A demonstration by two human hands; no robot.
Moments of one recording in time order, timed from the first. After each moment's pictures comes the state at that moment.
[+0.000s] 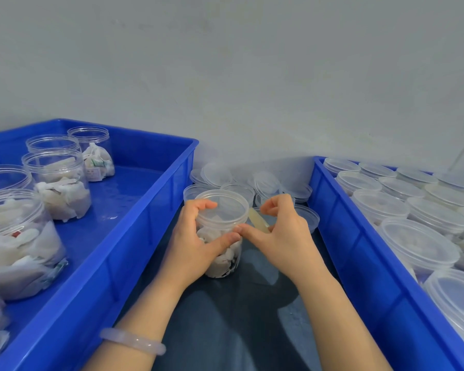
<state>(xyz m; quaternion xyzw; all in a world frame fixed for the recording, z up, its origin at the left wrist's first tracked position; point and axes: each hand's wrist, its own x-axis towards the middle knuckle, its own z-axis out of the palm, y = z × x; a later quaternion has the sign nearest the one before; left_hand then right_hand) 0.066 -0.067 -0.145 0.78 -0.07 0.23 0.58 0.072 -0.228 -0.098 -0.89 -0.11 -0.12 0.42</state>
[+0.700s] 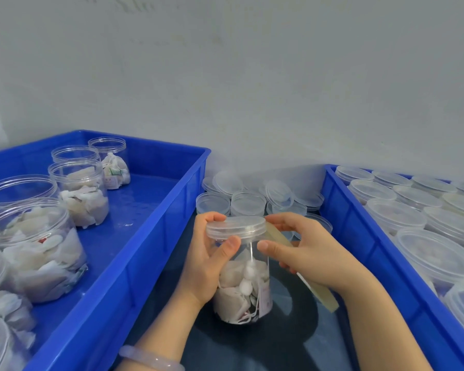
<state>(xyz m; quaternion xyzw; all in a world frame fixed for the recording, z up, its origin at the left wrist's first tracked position) 0.052 -0.074 -0.145 0.65 -0.13 0.22 0.71 0.060 -0.248 -0.073 -0.88 -0.16 0.04 0.45</state>
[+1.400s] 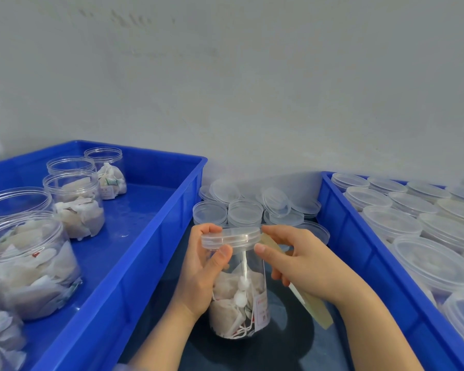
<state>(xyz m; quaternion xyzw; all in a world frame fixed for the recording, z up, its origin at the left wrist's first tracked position) 0.056 -0.072 -0.146 0.65 -0.12 0.21 0.73 0.060 -0.244 -0.072 -0.90 -0.17 0.03 0.41</state>
